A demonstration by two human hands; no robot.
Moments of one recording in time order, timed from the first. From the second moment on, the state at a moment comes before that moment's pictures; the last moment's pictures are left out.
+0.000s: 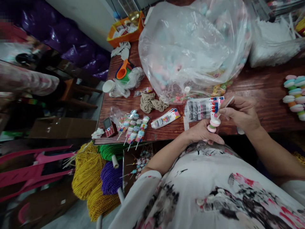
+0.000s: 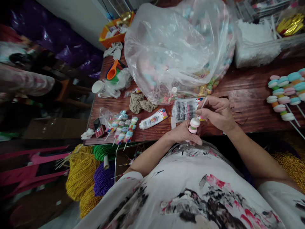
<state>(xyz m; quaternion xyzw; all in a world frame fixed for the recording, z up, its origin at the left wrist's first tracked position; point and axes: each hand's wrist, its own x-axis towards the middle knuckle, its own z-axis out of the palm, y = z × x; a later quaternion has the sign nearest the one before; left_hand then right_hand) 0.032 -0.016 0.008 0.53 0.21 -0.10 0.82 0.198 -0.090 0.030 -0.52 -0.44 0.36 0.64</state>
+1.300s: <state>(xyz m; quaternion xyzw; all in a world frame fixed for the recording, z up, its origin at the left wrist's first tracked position) 0.016 -0.028 -0.013 0.74 0.30 0.05 0.60 0.168 -0.120 -0.016 -0.61 -0.27 0.31 0.68</state>
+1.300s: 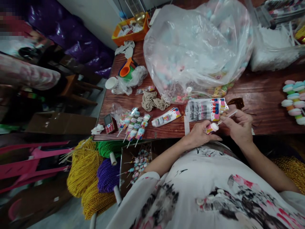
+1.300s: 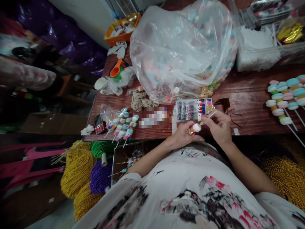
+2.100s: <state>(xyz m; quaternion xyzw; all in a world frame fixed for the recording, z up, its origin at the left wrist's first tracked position) 0.026 -0.019 0.009 0.38 0.31 0.09 0.87 0.178 -0.098 0.007 -0.52 -0.32 0.37 0.69</state>
